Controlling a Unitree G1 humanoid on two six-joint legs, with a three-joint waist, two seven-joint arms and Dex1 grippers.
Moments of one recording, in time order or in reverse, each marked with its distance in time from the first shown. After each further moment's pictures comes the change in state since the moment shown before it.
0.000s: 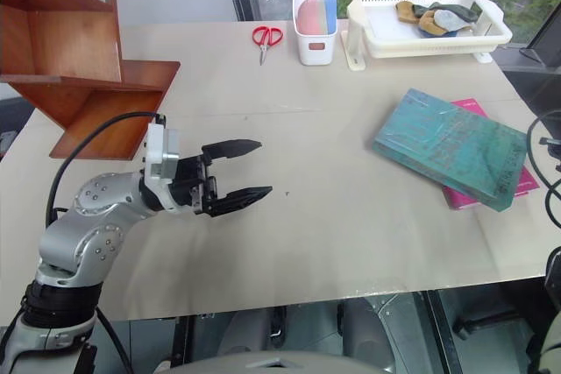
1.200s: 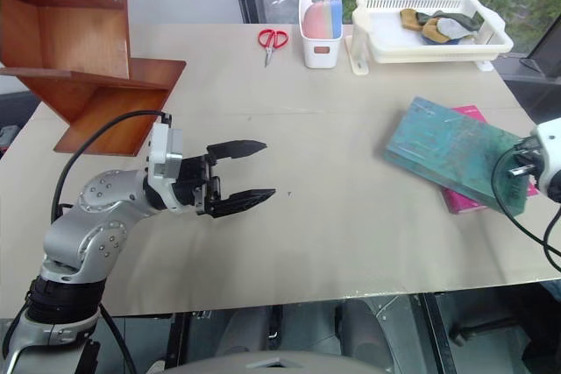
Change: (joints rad) left arm -0.032 -0.005 -0.019 0.021 0.000 0.002 -0.032; right arm 0.545 0.075 0.062 -0.774 0.032 -0.112 0.156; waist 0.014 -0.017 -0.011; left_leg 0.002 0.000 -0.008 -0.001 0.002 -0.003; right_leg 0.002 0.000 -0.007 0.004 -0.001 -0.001
